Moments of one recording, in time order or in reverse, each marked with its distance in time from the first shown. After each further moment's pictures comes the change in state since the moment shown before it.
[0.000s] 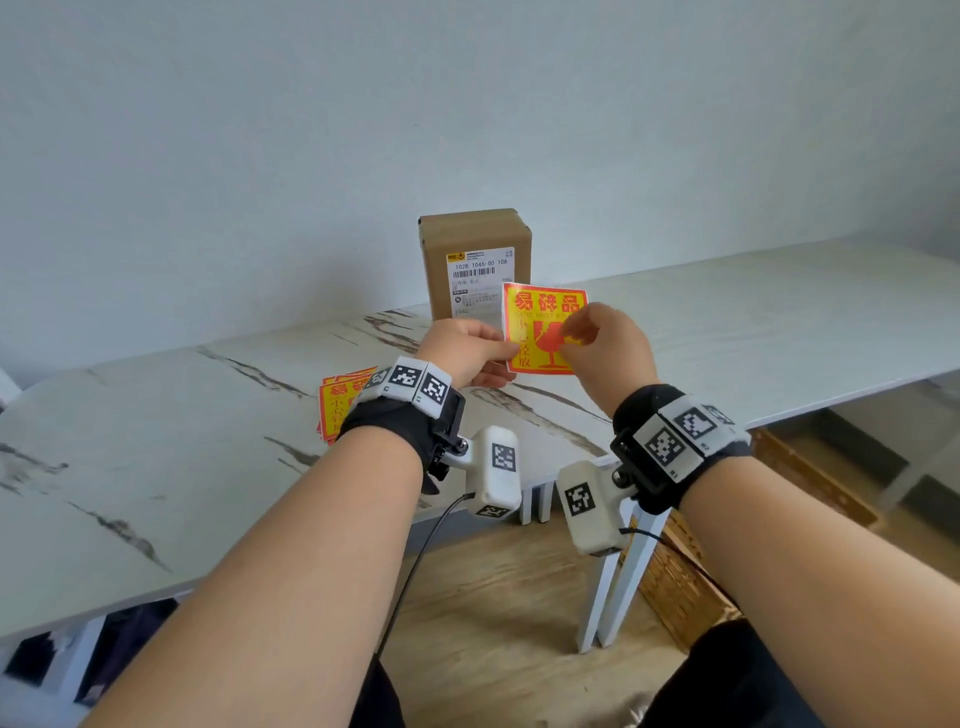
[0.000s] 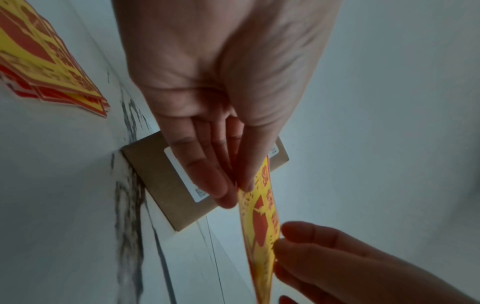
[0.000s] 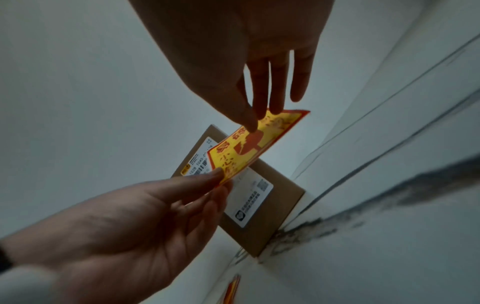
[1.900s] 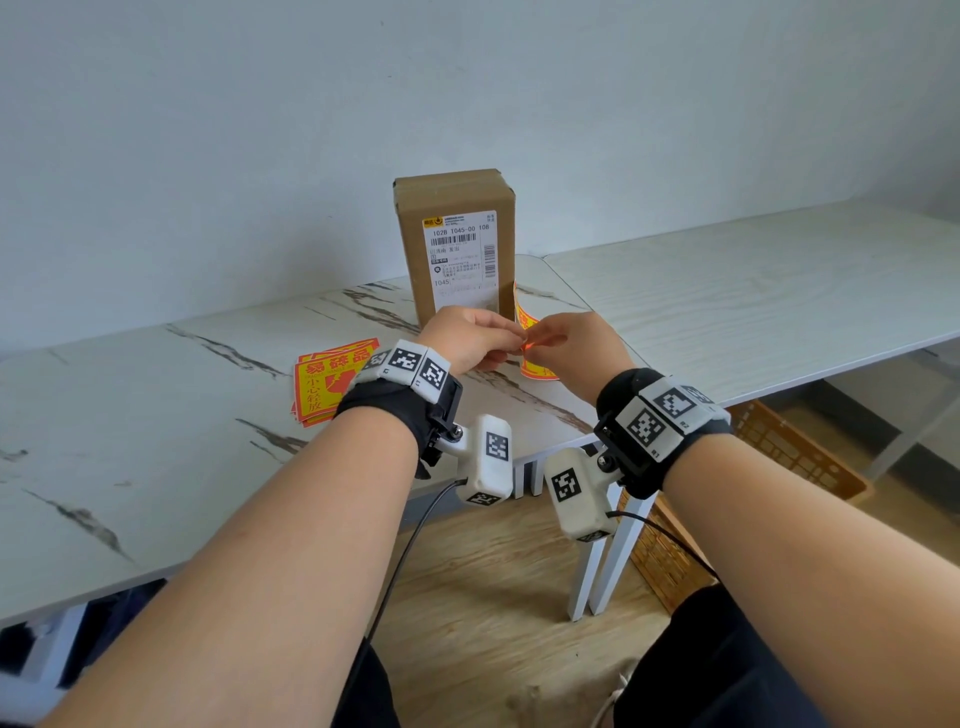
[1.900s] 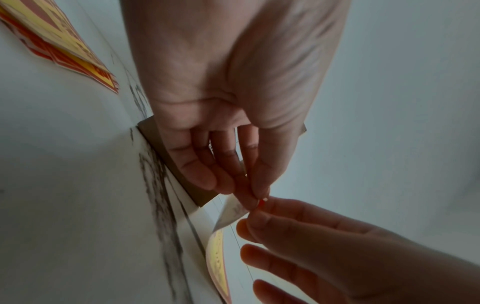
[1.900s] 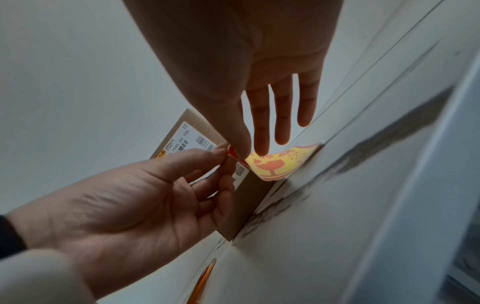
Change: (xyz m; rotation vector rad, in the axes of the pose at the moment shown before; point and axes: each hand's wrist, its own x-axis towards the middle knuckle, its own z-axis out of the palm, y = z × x) left_hand 0.012 -0.017 0.020 0.184 -0.036 0.048; right_hand -0.006 0.017 0.010 0.025 -0.276 0.045
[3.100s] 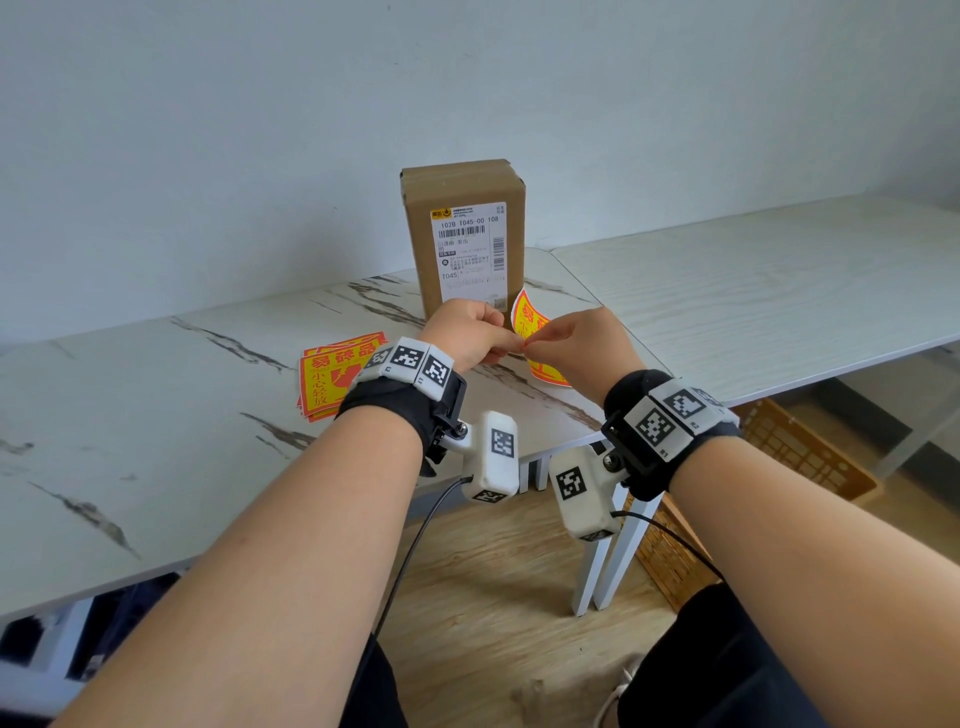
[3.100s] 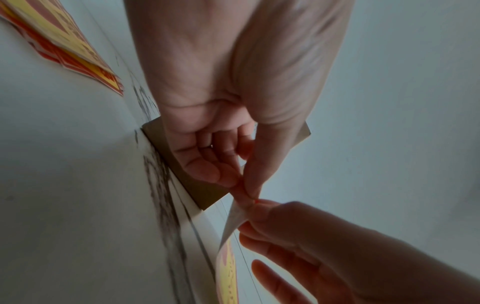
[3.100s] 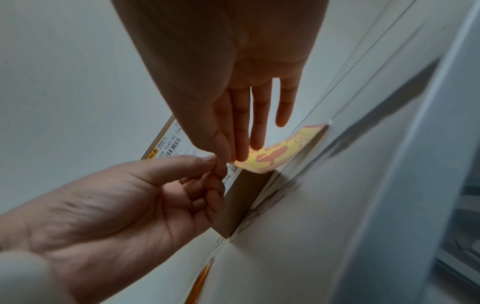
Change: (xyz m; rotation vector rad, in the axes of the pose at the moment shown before) left_hand 0.004 -0.002 -0.005 0.046 0.043 -0.032; right_hand 0.000 -0.003 0.008 0.067 0.028 0.032
